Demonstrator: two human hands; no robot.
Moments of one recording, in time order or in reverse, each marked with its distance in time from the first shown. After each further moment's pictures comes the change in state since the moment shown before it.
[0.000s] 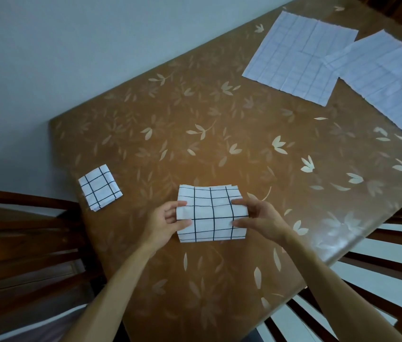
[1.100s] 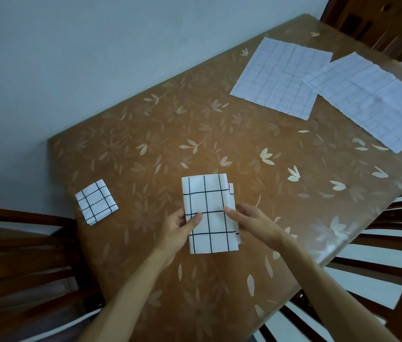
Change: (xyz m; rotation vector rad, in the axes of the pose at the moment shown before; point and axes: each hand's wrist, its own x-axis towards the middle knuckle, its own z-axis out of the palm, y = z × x) left_hand -0.011 0.028 0.050 -0.190 -0.015 0.041; right_hand -0.028 -0.047 0.000 0.051 -0.060 0.044
